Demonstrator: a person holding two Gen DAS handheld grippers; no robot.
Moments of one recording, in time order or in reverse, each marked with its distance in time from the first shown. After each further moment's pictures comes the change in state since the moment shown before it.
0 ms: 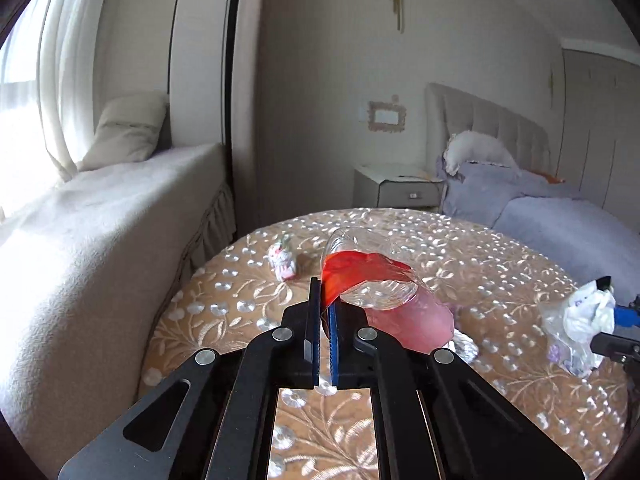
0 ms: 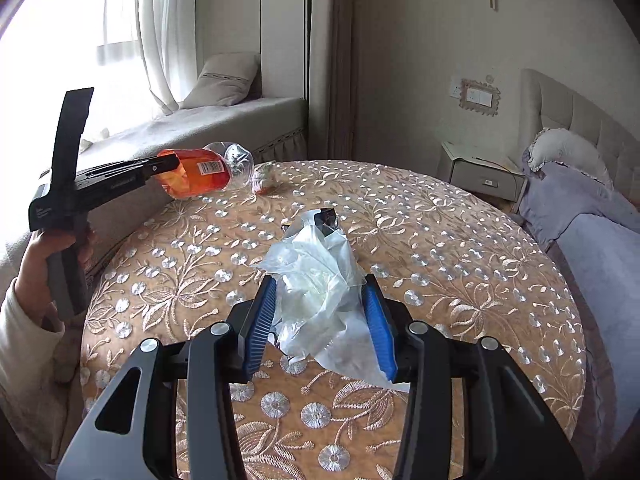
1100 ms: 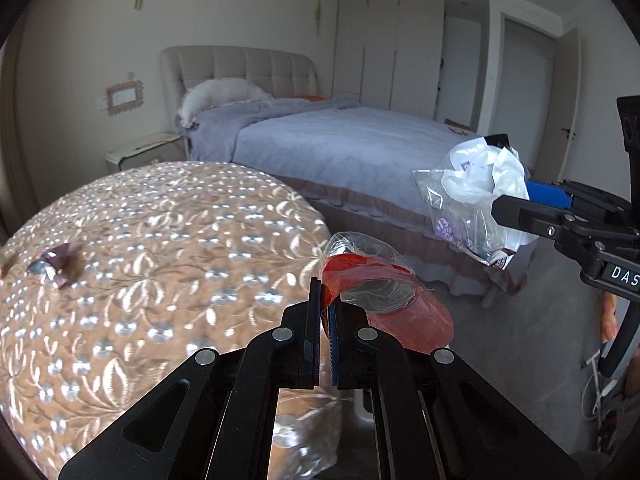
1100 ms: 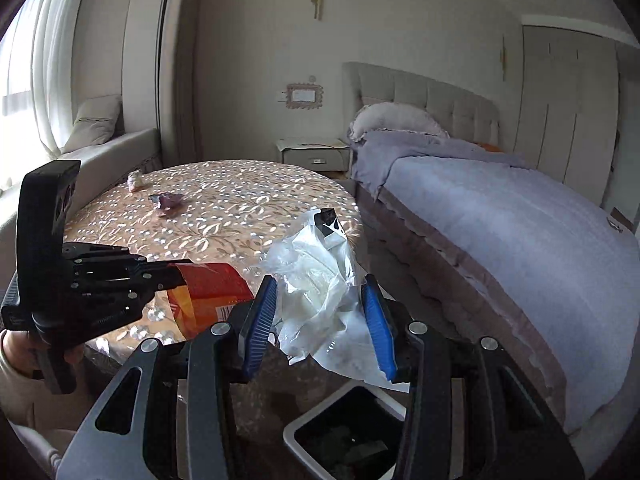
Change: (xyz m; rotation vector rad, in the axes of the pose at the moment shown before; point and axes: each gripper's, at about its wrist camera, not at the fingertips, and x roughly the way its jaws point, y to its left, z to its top) left arm -0.125 -0.295 -0.138 0.395 0.159 -0.744; right arm -0.246 -0.040 -0.174 0.272 -0.056 -0.518
